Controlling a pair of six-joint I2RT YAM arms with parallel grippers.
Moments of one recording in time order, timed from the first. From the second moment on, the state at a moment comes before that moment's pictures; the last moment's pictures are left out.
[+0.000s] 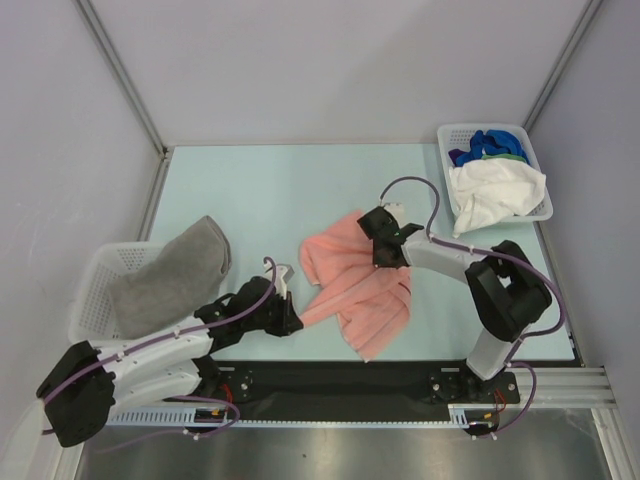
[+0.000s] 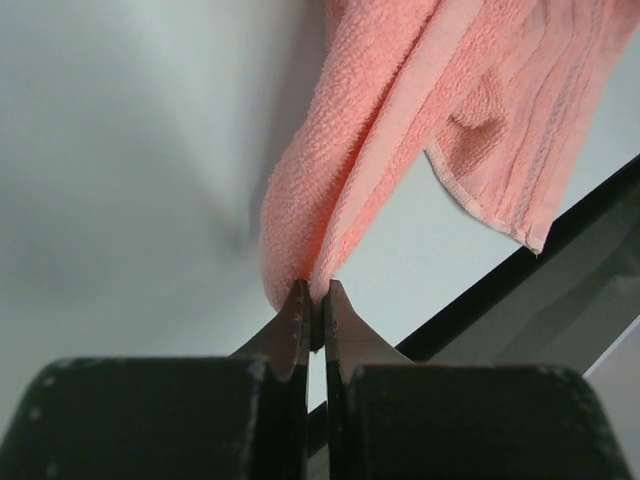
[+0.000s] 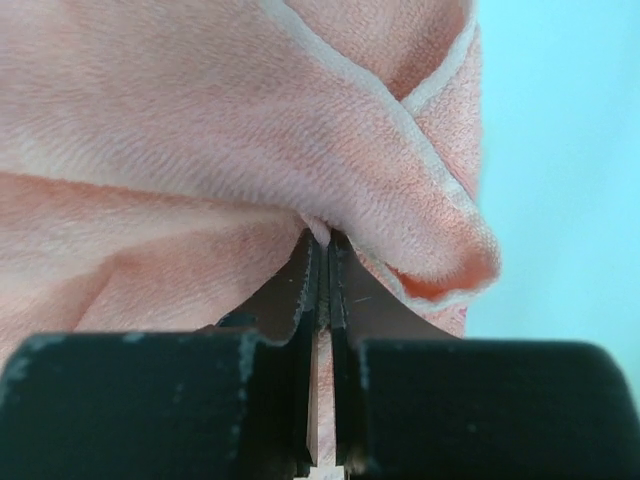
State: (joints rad) left arm -0.82 0.94 0.32 -0.14 0.11 -0.63; right arm 0.65 1.73 1.06 -0.43 0.41 0.59
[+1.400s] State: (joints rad) left arm -0.83 1.16 2.08 -0.54 -0.12 0.20; right arm 0.90 1.37 2.31 -0.48 0.37 0.12
